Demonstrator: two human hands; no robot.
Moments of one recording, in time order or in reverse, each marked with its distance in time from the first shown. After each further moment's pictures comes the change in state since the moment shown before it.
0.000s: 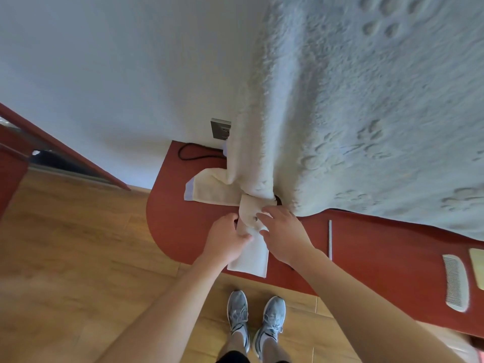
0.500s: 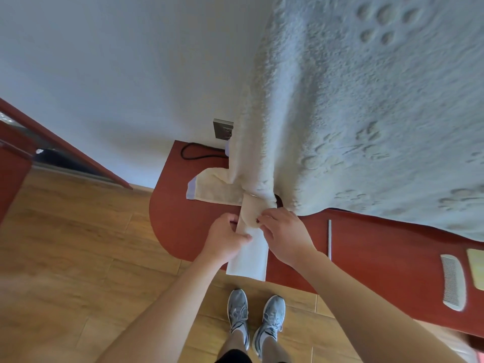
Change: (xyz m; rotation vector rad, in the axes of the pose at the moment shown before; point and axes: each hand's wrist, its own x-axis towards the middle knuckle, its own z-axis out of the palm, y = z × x) left_hand -0.015 0.007 -0.013 -0.408 -0.046 -0.134; right_hand -0.008 0.000 0.001 0.114 0.190 -0.077
